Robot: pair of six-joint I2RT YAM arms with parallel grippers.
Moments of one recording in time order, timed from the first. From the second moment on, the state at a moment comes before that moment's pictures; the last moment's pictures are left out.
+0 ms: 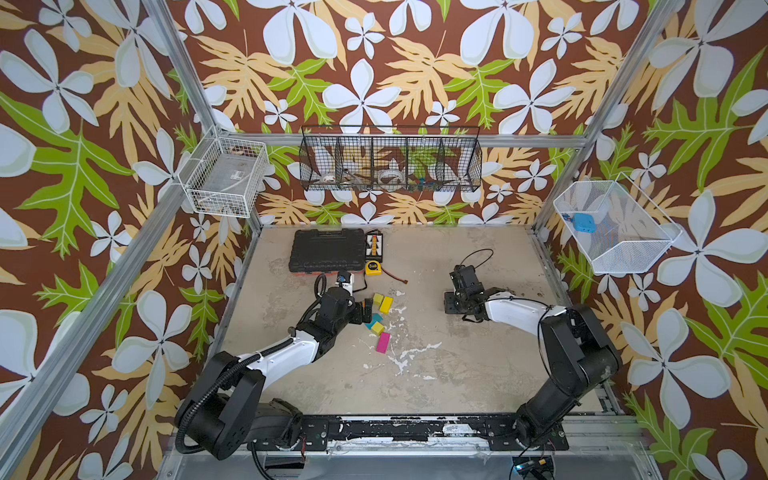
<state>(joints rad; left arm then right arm) -0.48 1.33 0.56 0.21 -0.13 -0.31 0.40 1.70 0.94 -0.26 0.18 0.33</state>
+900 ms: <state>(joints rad) -0.48 1.34 0.56 0.21 -0.12 -0.31 0.40 1.74 0.97 -0.26 0.20 0.32</state>
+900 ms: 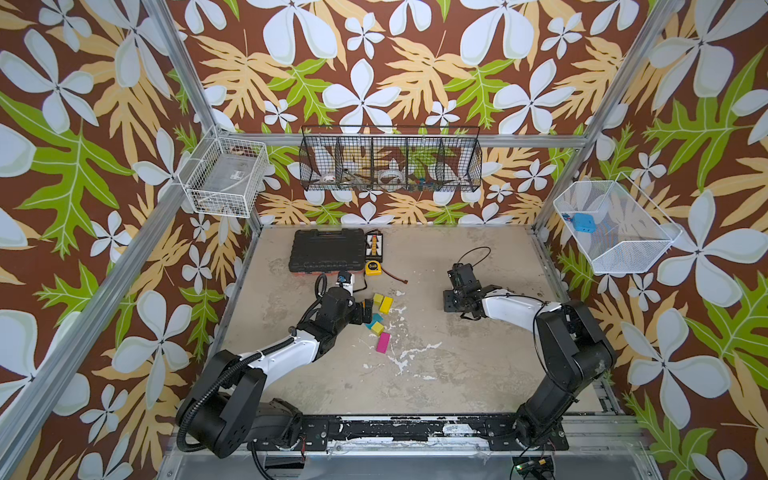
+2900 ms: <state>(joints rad) -0.48 1.35 0.56 0.21 -0.10 -0.31 0.41 1.55 0.79 -0.25 0.26 0.43</state>
